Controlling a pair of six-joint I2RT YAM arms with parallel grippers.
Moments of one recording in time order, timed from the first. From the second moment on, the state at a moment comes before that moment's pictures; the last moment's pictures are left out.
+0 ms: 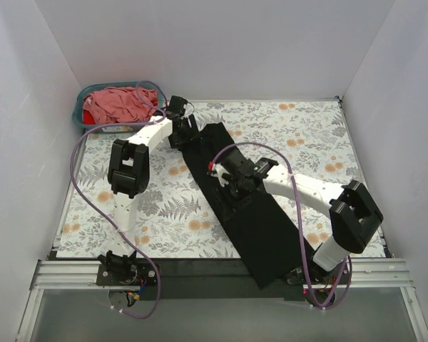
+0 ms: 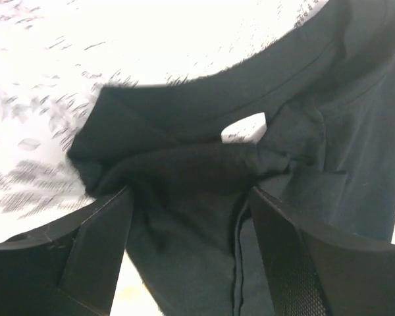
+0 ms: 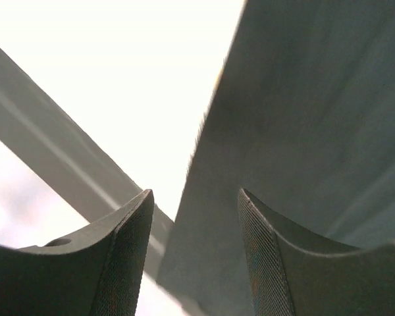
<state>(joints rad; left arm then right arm) -0.30 2.31 1.91 -0.64 0.04 -0.57 0.89 1.59 1.09 -0.75 -0.33 0.19</state>
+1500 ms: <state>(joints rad) -0.29 1.09 0.86 -0.60 0.11 -0.53 0.31 2.56 2.09 -0.12 -0.60 0.47</state>
